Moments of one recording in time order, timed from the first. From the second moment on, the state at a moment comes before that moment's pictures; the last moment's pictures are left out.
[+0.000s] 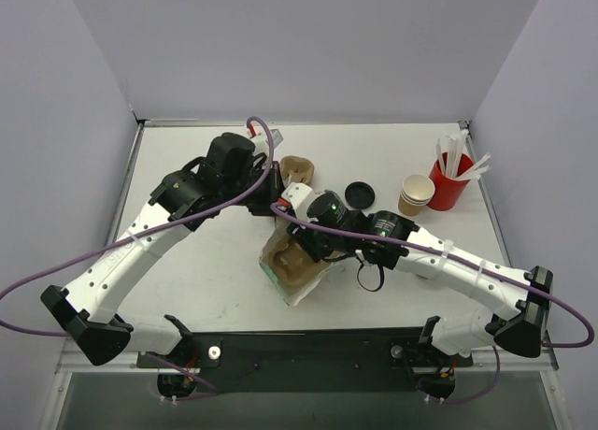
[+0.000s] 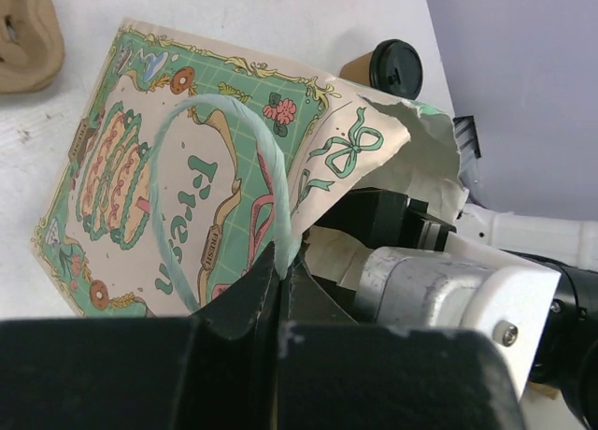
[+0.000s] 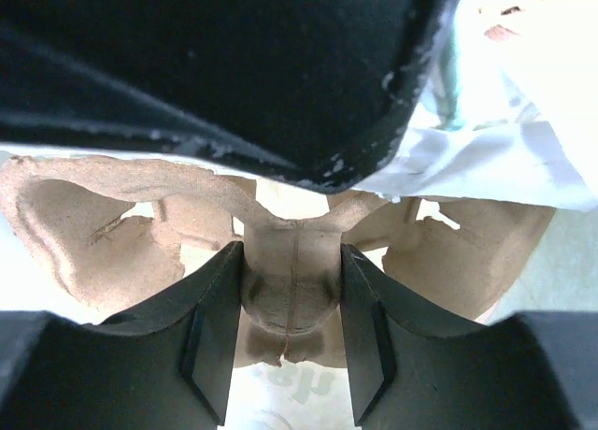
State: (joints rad) left arm -0.73 1.33 1.56 -0.86 0.24 -0.61; right arm 1.06 1.33 1.26 -0.67 0.20 0.00
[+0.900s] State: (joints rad) left arm -0.65 1.35 1.36 -0.72 0.30 -0.99; right arm 1.05 1.31 1.17 -0.75 0.19 0.01
